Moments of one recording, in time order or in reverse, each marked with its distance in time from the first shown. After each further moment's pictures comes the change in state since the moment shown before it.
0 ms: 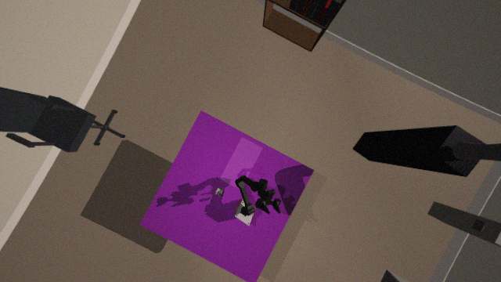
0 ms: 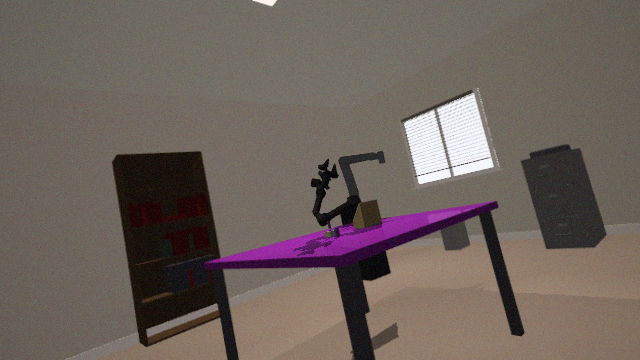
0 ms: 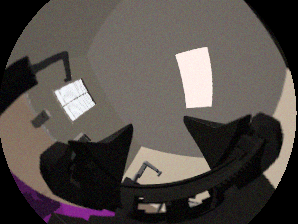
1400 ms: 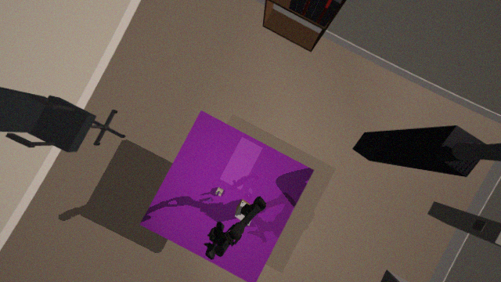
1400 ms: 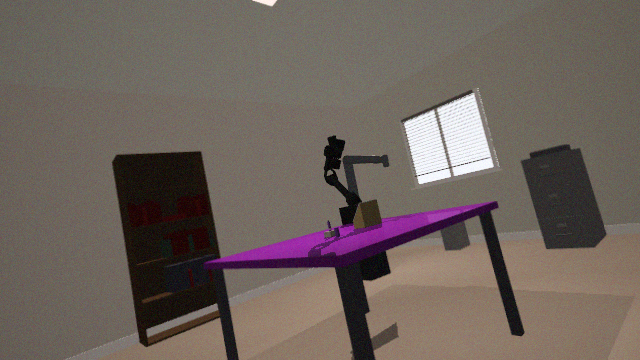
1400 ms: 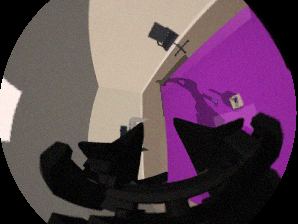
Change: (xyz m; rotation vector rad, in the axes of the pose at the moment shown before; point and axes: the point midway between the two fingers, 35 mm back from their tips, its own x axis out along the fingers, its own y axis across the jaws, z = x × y) arm -0.081 -0.303 -0.327 0.673 0.781 -2.007
